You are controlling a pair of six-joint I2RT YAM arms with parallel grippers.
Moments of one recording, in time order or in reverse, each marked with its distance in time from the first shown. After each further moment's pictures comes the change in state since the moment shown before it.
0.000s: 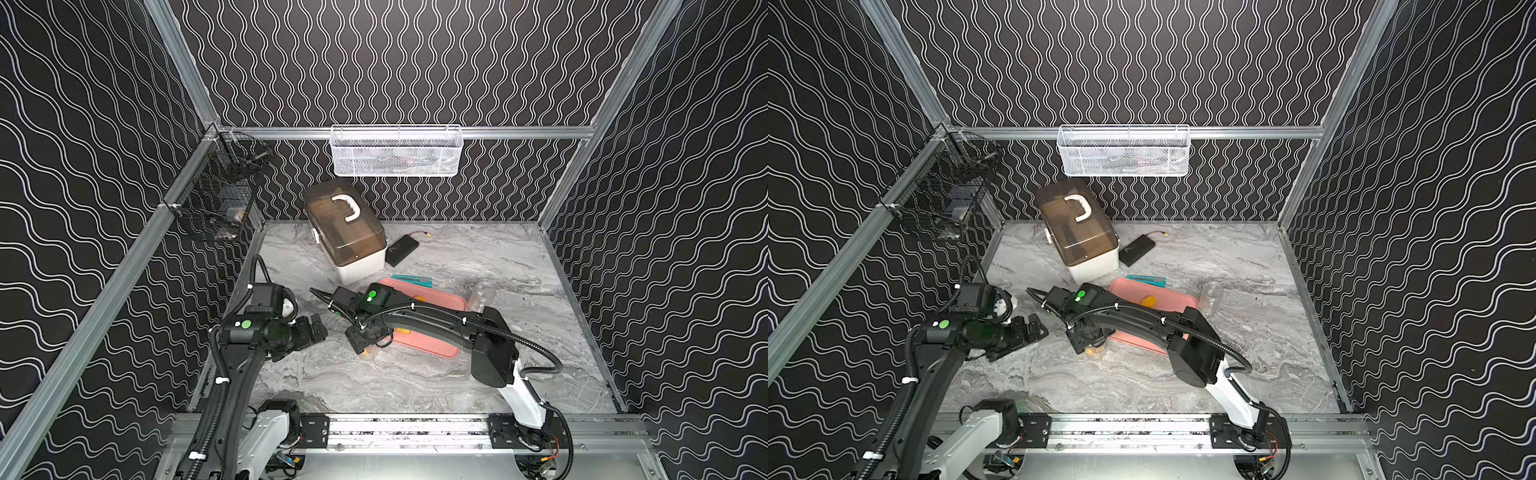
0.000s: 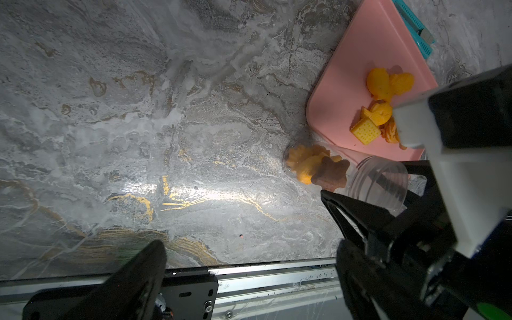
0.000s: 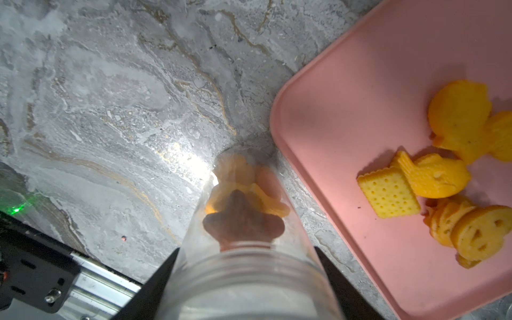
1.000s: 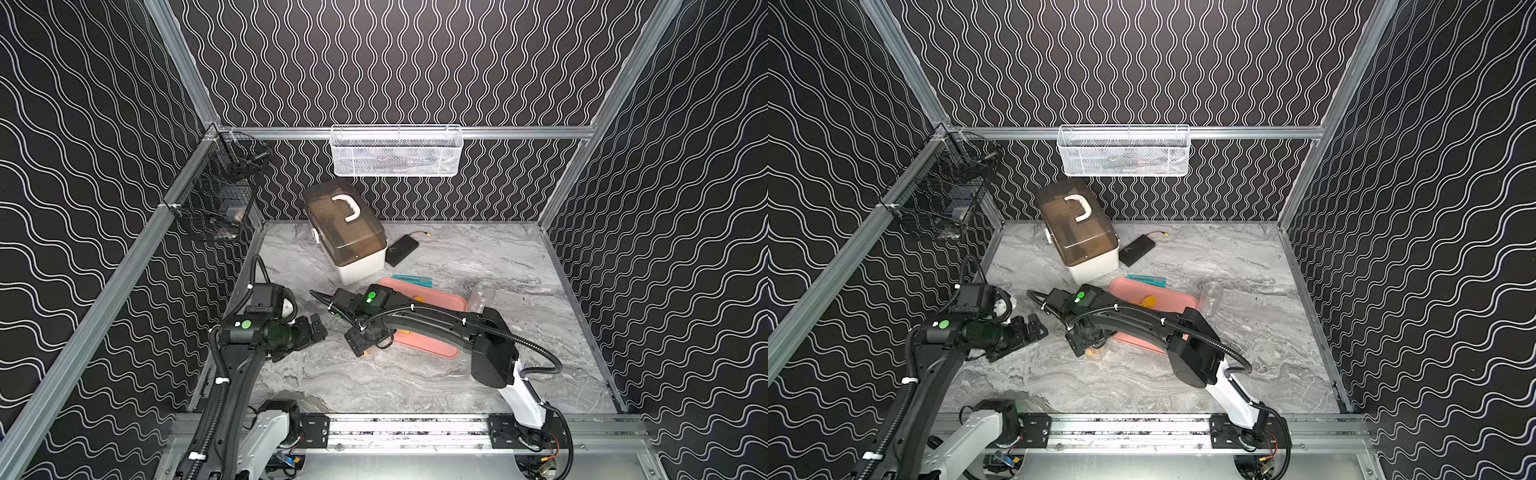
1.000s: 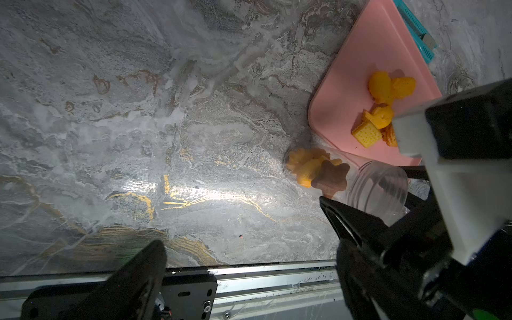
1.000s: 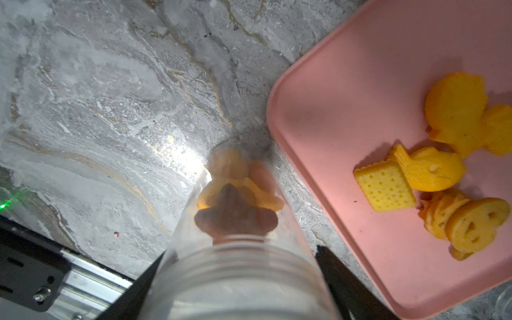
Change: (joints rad) left arm -0.001 -0.001 0.000 0.000 -0.008 -0.018; right arm 0.007 0.000 -0.002 -0.020 0.011 -0.008
